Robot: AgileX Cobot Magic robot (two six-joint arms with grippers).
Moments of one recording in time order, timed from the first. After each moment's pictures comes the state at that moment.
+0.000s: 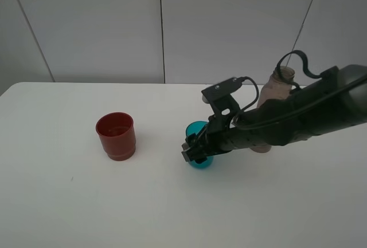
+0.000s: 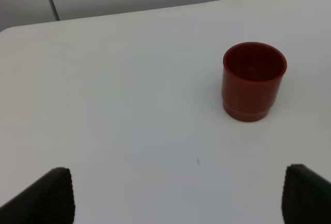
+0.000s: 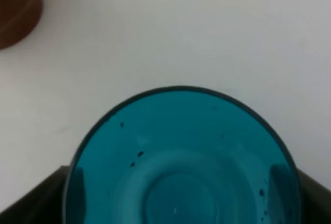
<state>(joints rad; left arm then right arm) -0.04 -0.01 -0.51 -0.16 1.08 0.15 0.70 1.80 -0.79 0.25 -0.10 -0.31</state>
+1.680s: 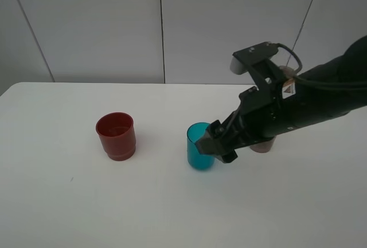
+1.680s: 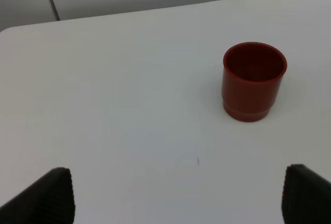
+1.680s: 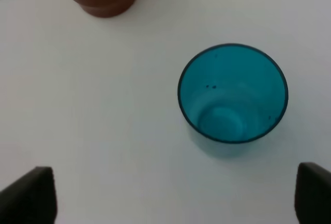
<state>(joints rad) -0.04 -0.01 -0.51 -0.16 1.08 0.15 0.70 1.34 -0.75 0.19 0.40 -0.27</state>
